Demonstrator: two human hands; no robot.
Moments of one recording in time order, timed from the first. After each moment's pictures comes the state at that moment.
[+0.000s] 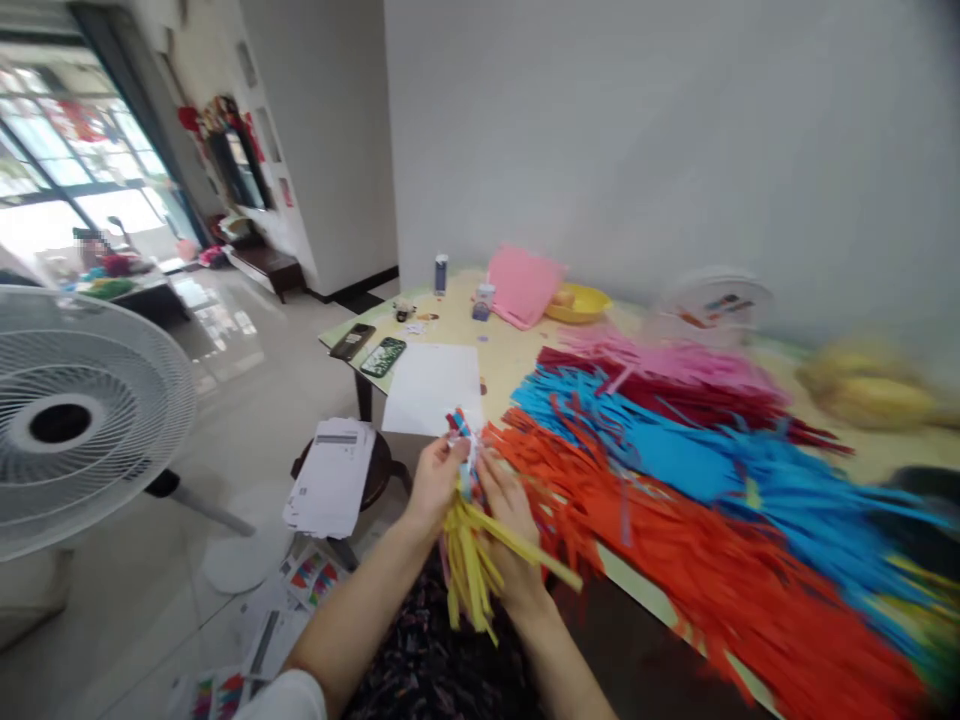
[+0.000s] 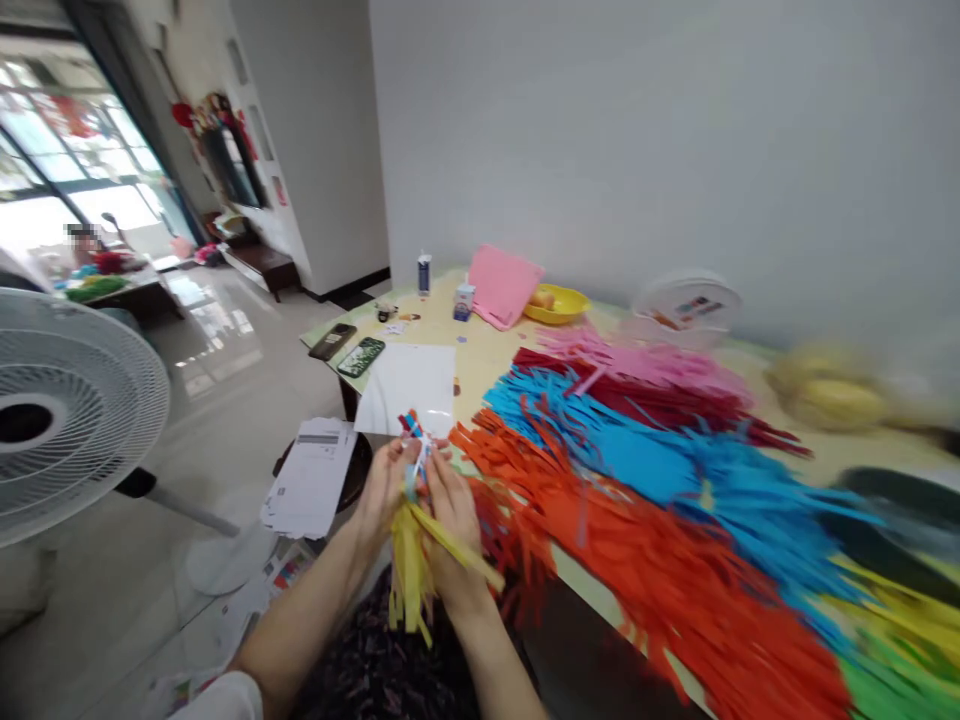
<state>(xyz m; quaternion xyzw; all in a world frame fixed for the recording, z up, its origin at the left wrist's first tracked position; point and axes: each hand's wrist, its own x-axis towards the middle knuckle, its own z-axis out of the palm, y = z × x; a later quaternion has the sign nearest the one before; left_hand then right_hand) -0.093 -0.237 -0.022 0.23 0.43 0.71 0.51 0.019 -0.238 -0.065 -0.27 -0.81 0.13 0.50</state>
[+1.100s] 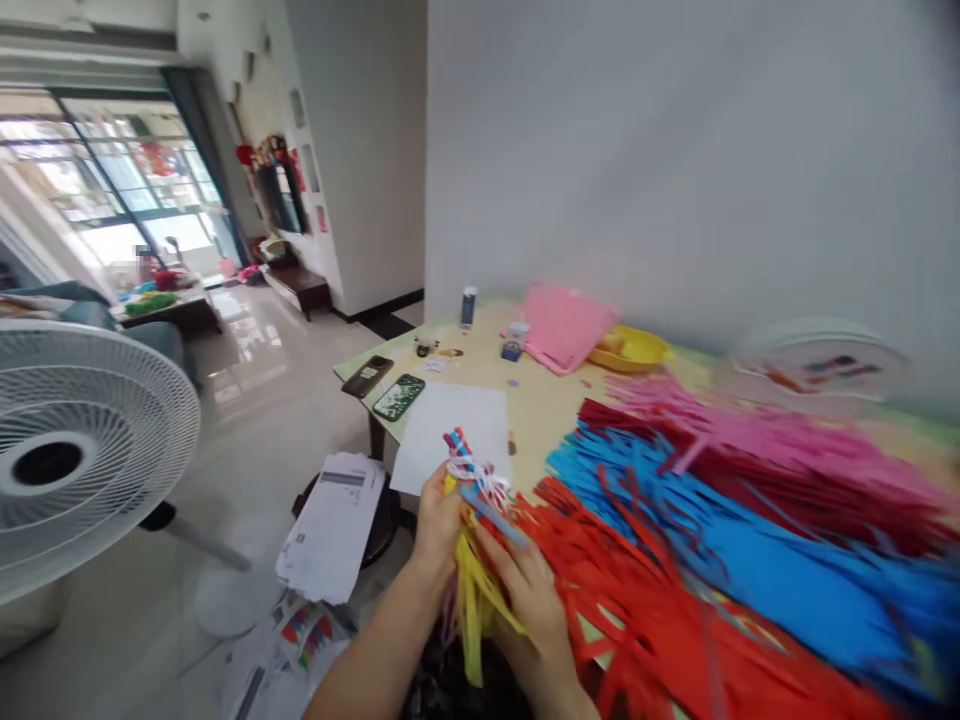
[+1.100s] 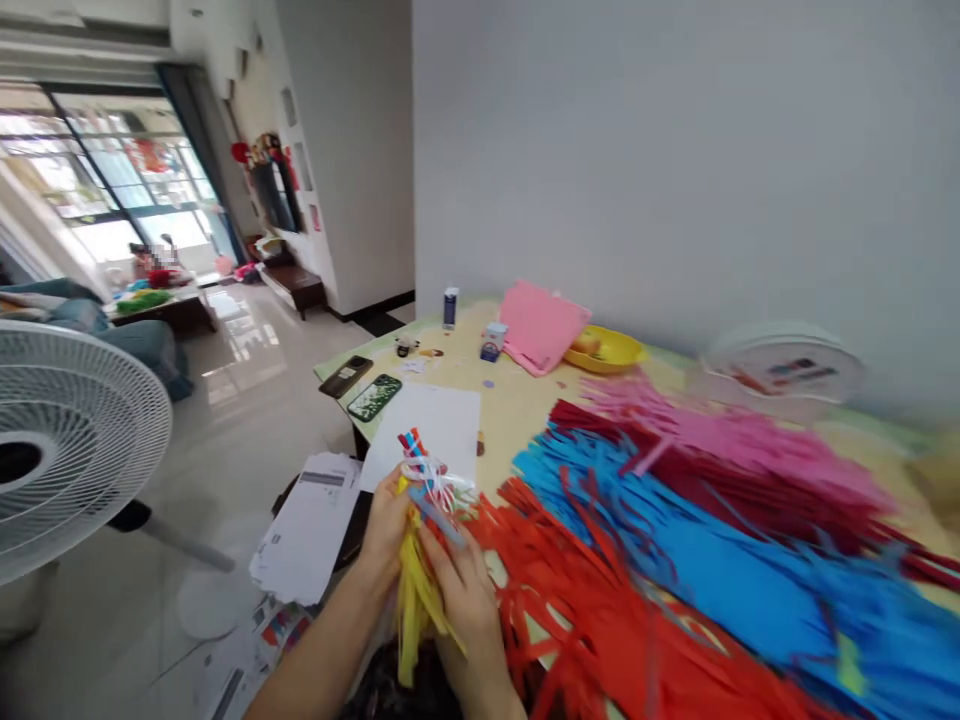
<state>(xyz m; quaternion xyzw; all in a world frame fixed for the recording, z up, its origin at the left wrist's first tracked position) -0.122 -0.181 -0.019 0.16 0.40 0.77 0.46 0.005 -0.188 -0.084 -0.23 -0.86 0.14 0.43</state>
